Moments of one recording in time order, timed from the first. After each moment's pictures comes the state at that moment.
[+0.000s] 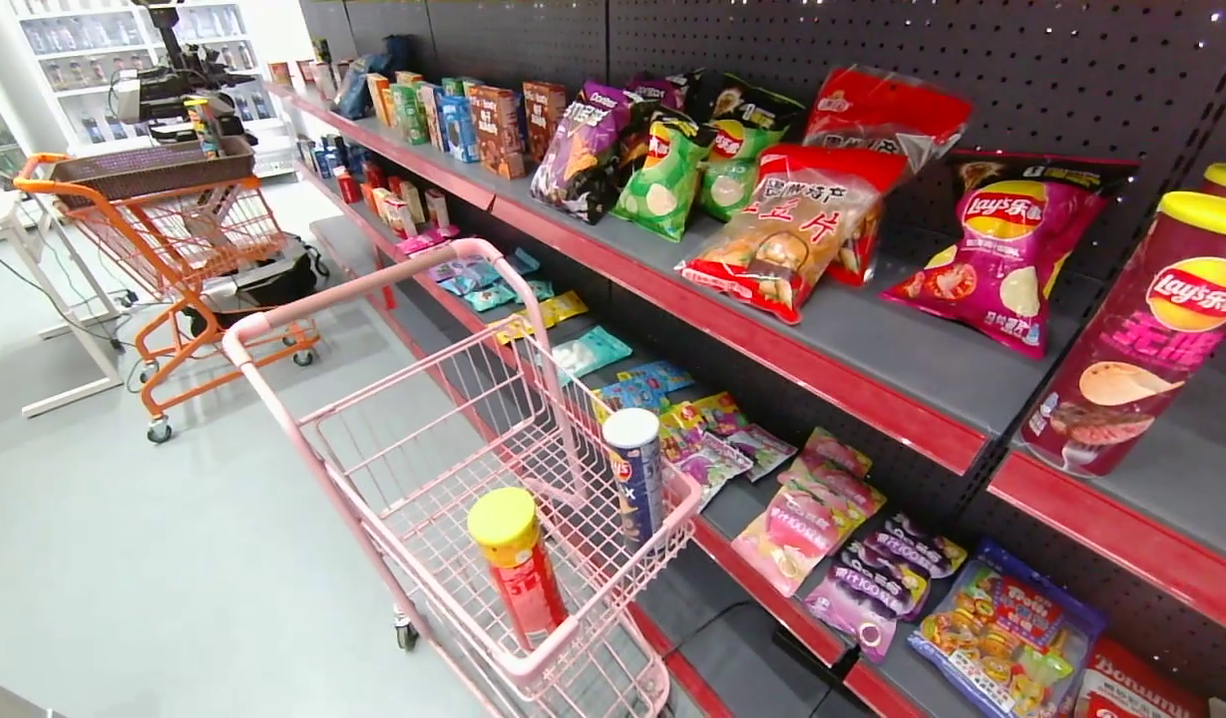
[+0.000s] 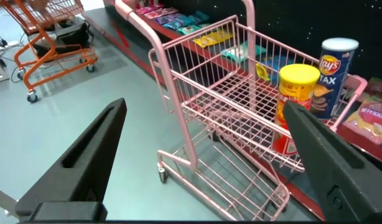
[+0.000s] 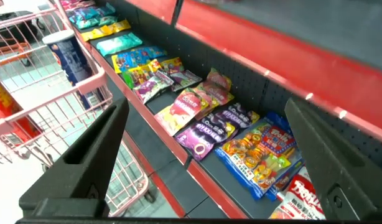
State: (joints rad) left arm 0.00 0.00 0.00 0.00 0.01 0.01; right arm 0.00 0.00 0.00 0.00 0.00 0.00
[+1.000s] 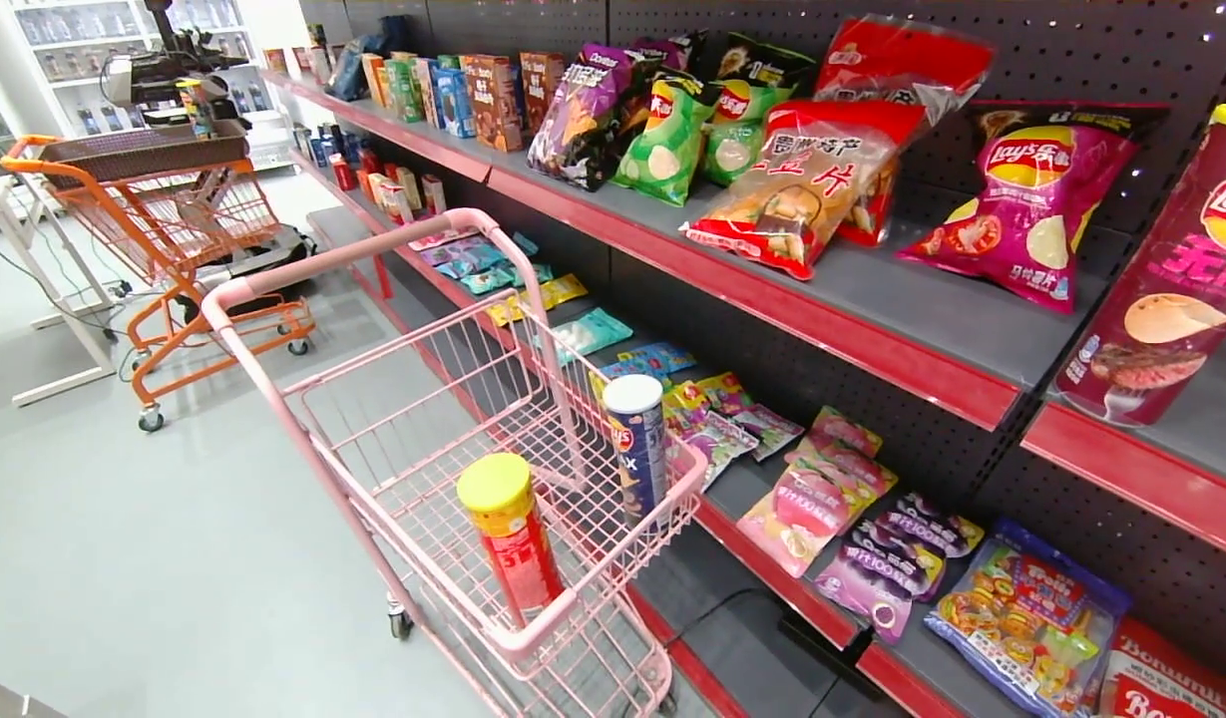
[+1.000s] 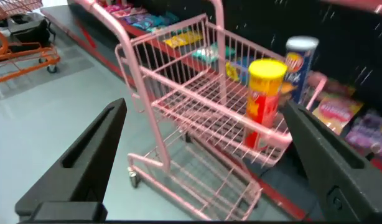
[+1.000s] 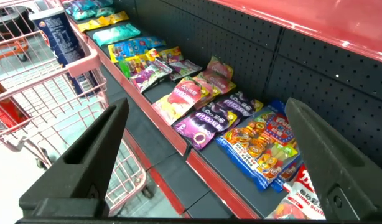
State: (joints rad) left arm -0.01 0.10 -0.11 -0.01 -0.09 -0.07; right arm 0.00 0.00 0.00 0.00 0.00 0.00
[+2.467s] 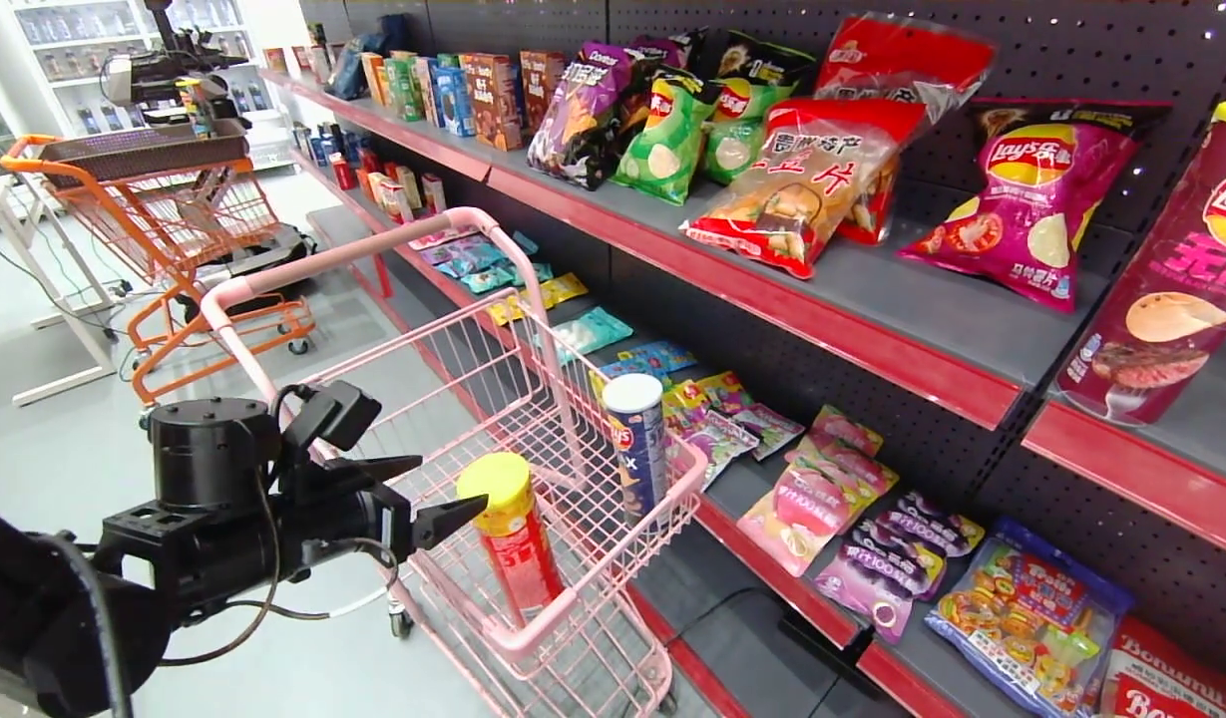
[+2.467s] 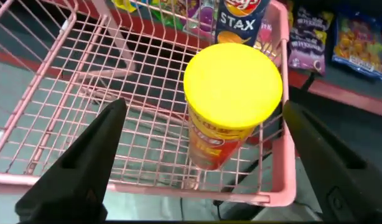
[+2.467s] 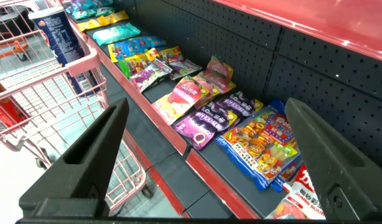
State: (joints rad) left arm -0.22 1.84 -0.41 -1.02 -0.43 0.05; right arm 0.00 0.00 0.00 0.00 0.00 0.00
